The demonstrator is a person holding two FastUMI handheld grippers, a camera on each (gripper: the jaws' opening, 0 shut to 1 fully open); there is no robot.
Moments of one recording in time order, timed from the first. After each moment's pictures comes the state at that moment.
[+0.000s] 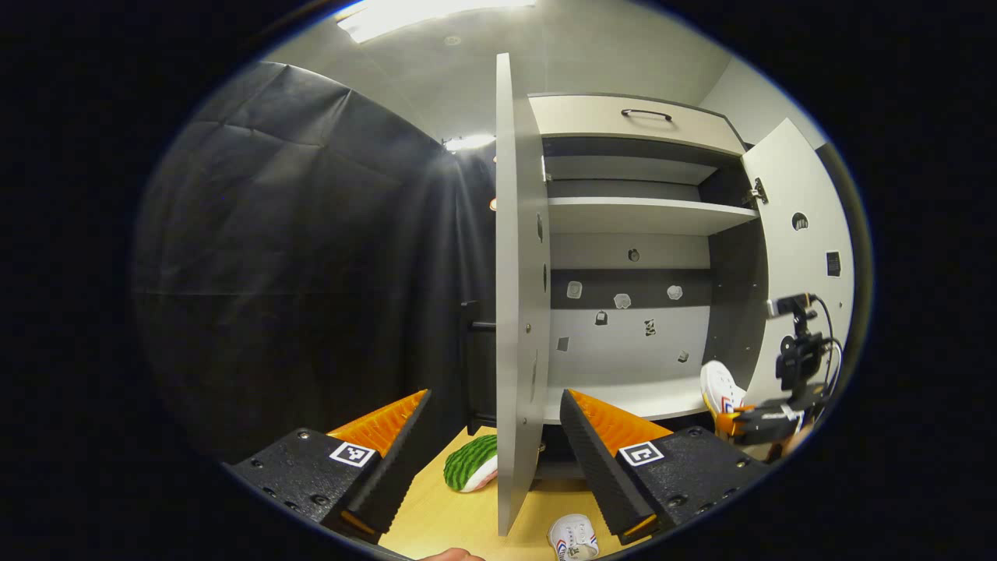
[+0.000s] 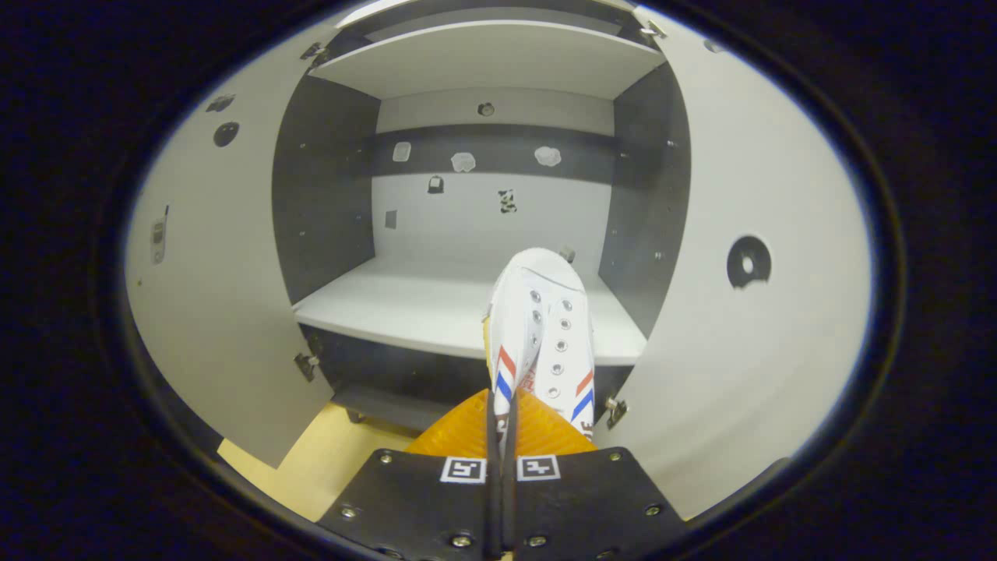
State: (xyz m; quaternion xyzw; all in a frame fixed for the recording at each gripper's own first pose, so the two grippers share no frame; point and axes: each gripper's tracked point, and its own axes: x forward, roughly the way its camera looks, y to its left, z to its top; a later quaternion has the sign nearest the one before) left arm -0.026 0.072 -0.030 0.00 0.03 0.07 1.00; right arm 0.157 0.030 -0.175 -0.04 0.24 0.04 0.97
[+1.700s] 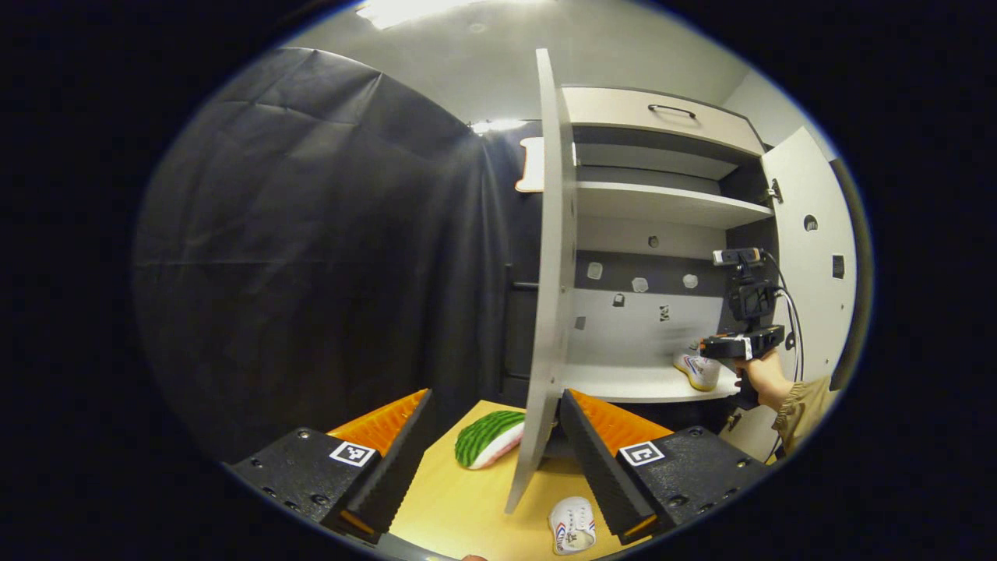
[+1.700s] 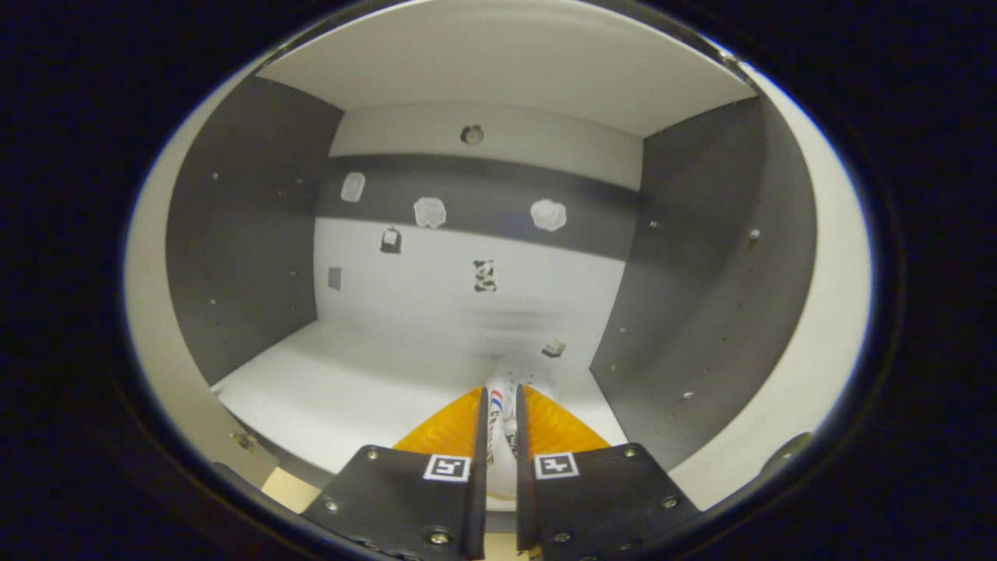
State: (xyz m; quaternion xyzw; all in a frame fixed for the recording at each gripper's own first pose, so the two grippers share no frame) left arm -0.066 0.070 -0.061 -0.03 0.07 0.09 0.99; right arm 0.277 0.037 -0.106 -0.08 0.15 0.02 0.99
